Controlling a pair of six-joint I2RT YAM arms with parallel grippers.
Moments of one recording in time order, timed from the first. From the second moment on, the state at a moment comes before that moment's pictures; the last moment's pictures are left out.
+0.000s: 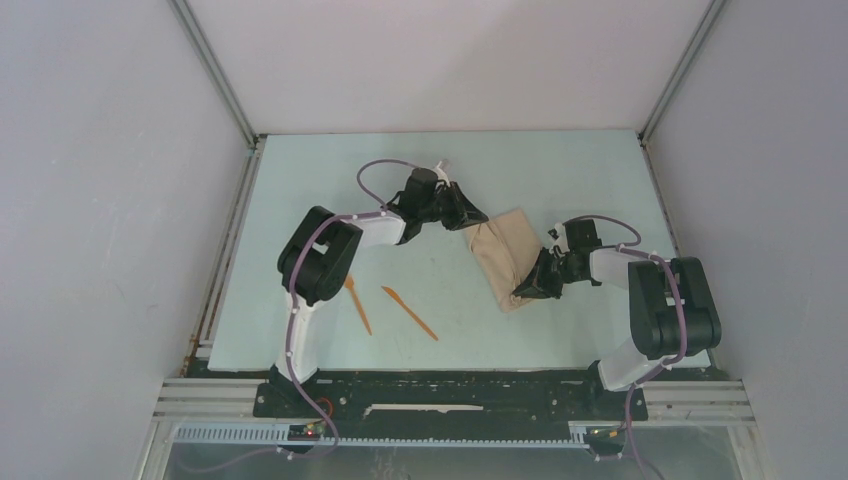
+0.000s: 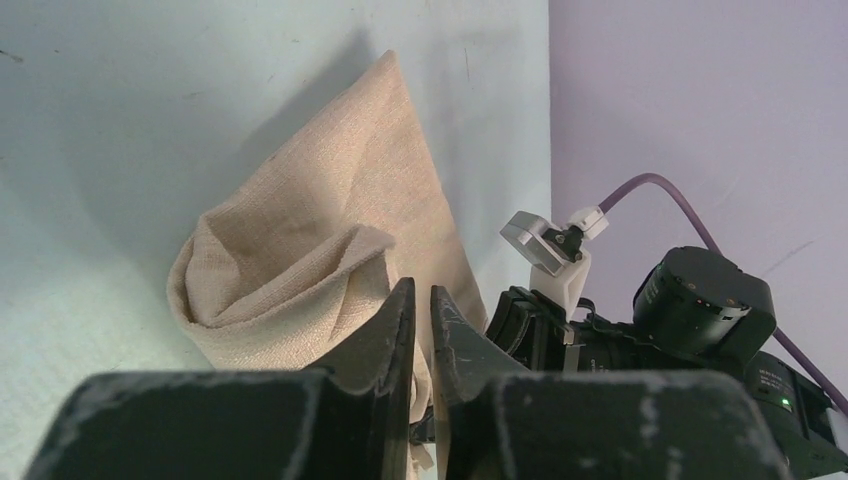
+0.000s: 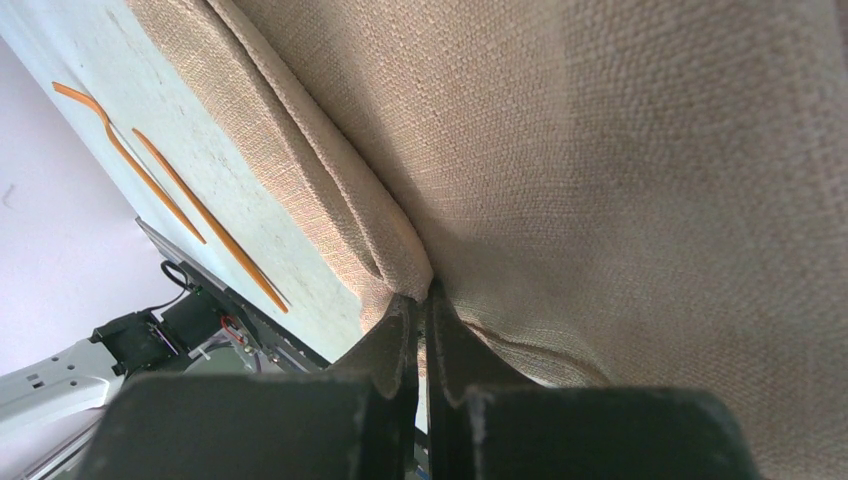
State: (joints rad) left arm -0.58 2.13 1.34 0.35 0.49 -1.01; right arm 0.07 1.59 0.67 -0.27 -0.63 0.51
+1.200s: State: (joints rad) left arm -0.58 2.39 1.52 0.41 0.53 -1.10; right arm 0.21 1.50 0.93 -0.35 -0.63 0.45
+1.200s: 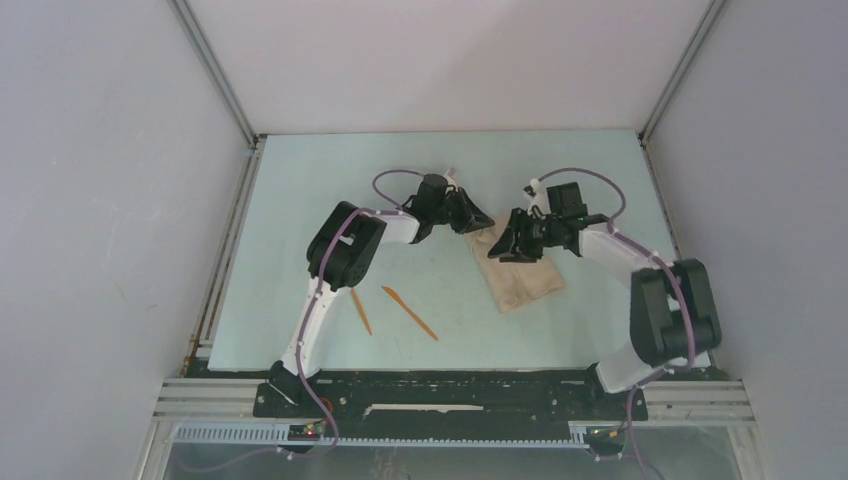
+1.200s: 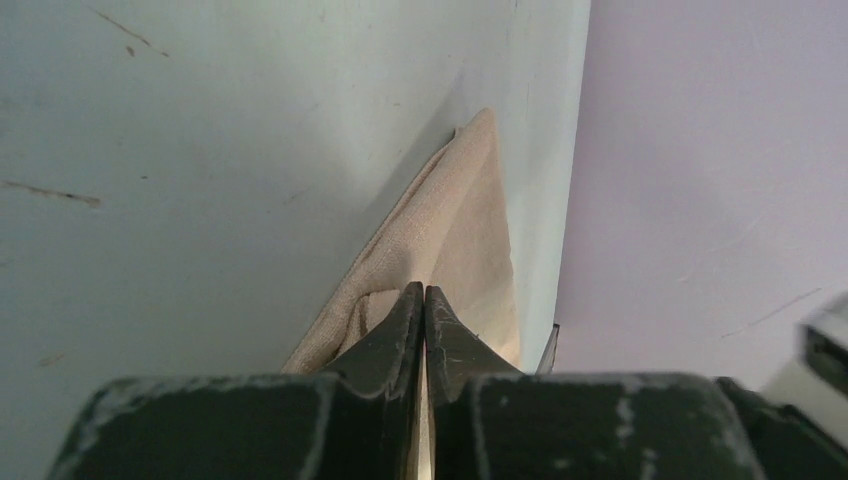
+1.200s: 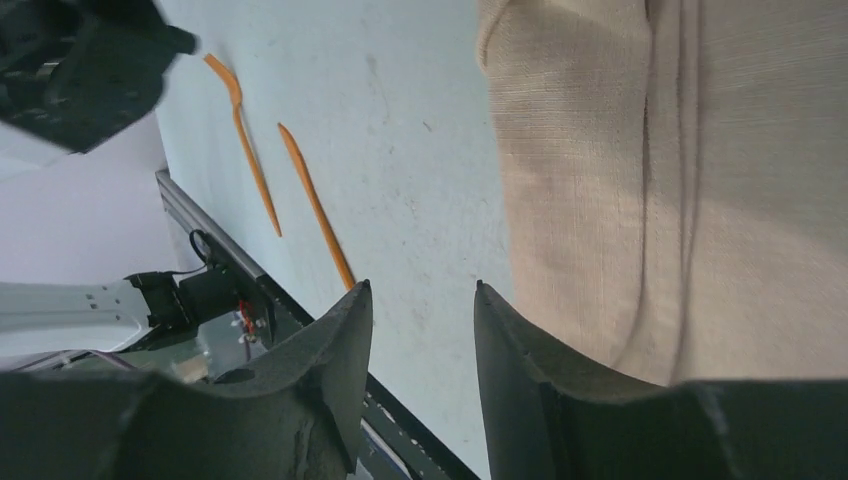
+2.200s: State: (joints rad) left arm -0.57 2.44 1.59 0.38 0.55 -1.12; right arm 0.25 1.85 1.09 -0.17 -0.81 0.56
